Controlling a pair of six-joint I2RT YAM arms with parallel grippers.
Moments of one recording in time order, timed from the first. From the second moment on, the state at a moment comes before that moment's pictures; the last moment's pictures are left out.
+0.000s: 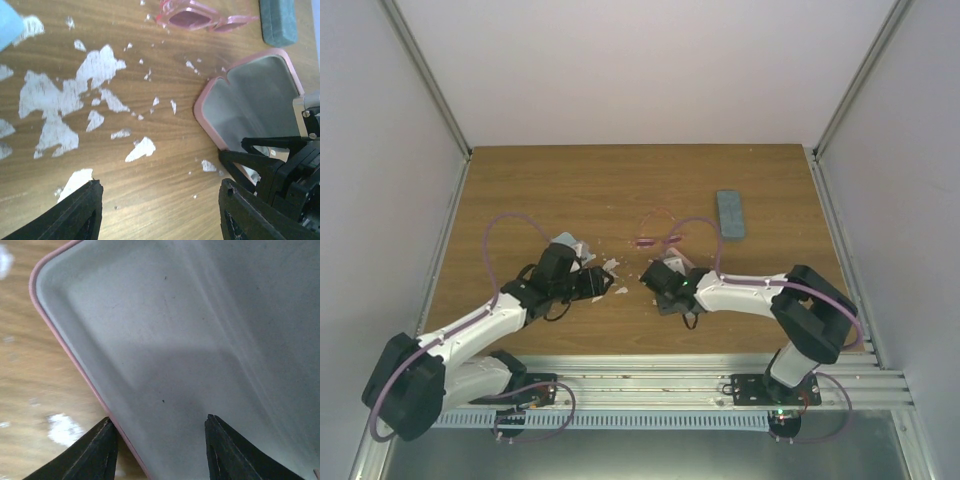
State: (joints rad) left arm -0.55 1.08 0.50 -0.19 0.24 -0.72; right arm 0.97 1.65 0.86 -0.49 0.32 0.69
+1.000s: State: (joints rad) left arm -0.16 1.27 0.58 -0.28 0.11 -0.63; right arm 0.88 1.50 0.86 -0.31 0.09 0.50
